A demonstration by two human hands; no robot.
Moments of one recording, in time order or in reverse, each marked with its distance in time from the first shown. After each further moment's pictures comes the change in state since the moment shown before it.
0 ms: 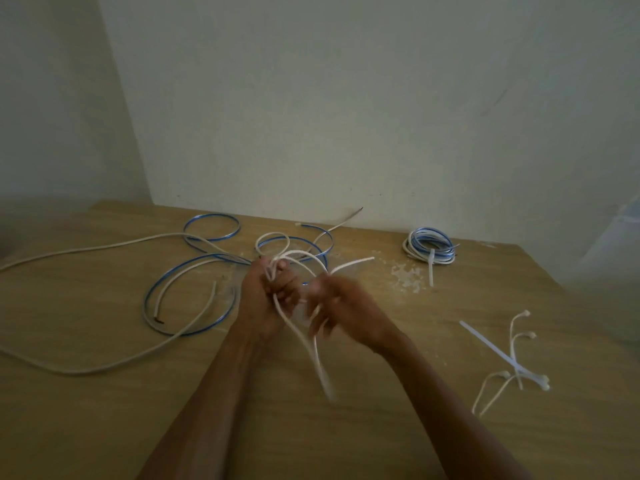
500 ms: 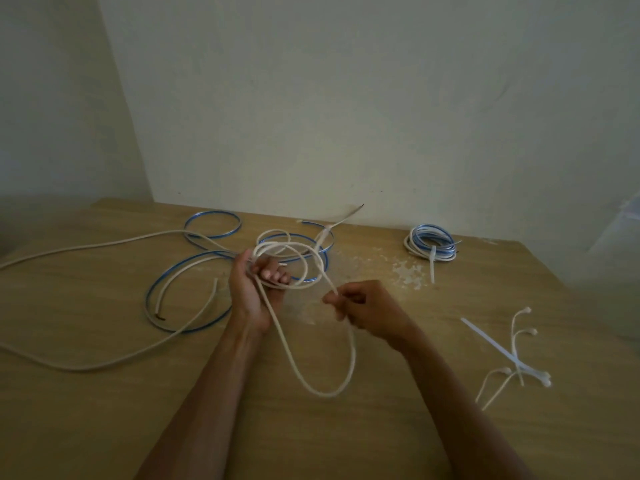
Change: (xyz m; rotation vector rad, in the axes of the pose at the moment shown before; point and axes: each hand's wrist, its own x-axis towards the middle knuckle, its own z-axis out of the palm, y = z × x) left_hand -0.003 0.007 0.004 -0.081 0.182 0.214; right_hand 0.000 0.038 -0.021 -0.022 0.104 0.145
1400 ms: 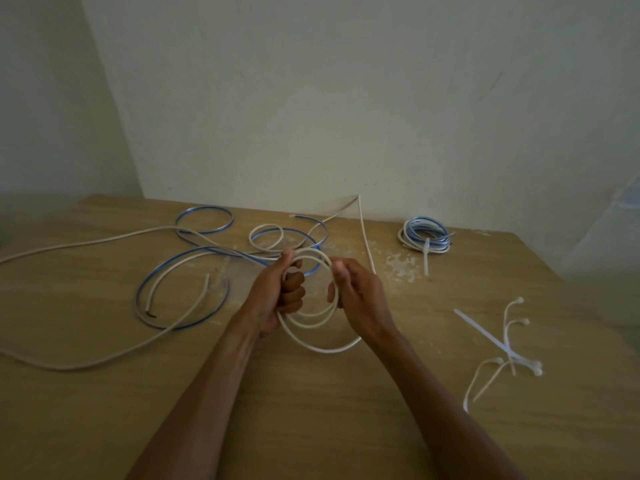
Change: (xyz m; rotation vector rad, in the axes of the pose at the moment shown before) left_hand -0.010 -0.019 0.011 0.610 -0.143 -0.231; right_hand -0.001 0.002 0.018 -0.018 0.338 -0.287
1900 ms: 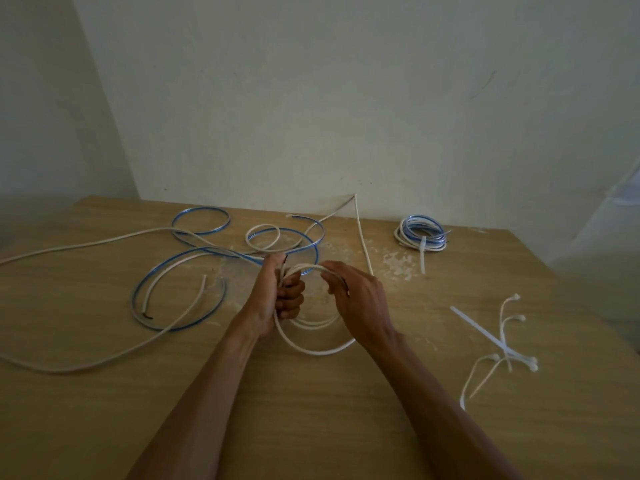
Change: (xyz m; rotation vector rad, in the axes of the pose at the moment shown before) left_hand -0.001 -0.002 -0.001 0.073 -0.010 -0.108; right_hand 0.002 0.013 -0.002 -0.459 0.058 -0.293
